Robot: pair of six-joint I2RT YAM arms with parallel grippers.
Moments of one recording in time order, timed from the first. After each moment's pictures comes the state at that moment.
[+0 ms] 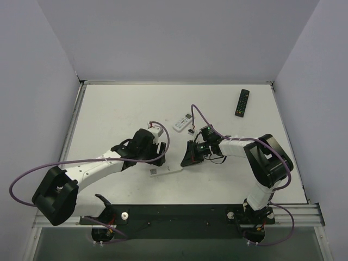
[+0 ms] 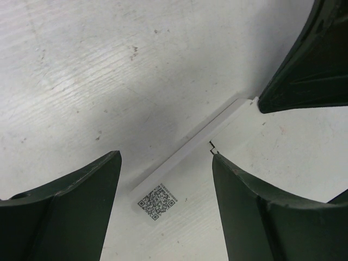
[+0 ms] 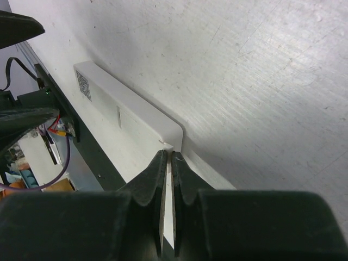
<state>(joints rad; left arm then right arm) -0.70 1.32 0.72 -0.22 0.06 -0.33 0.53 1.74 0.75 -0.01 -0.69 0.52</state>
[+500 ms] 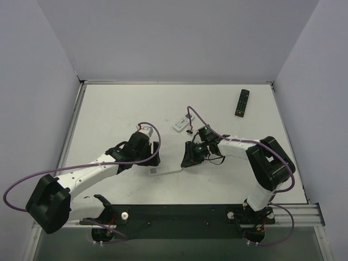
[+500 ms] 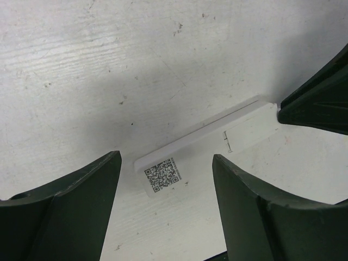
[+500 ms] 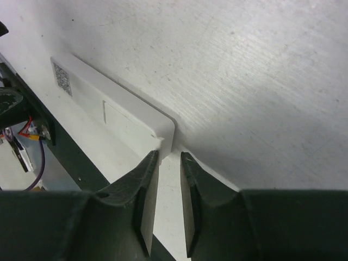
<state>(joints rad) -0.69 1.22 0.70 -0.35 -0.07 -0.55 0.57 1.71 0.78 -0.10 -0.60 0.47</state>
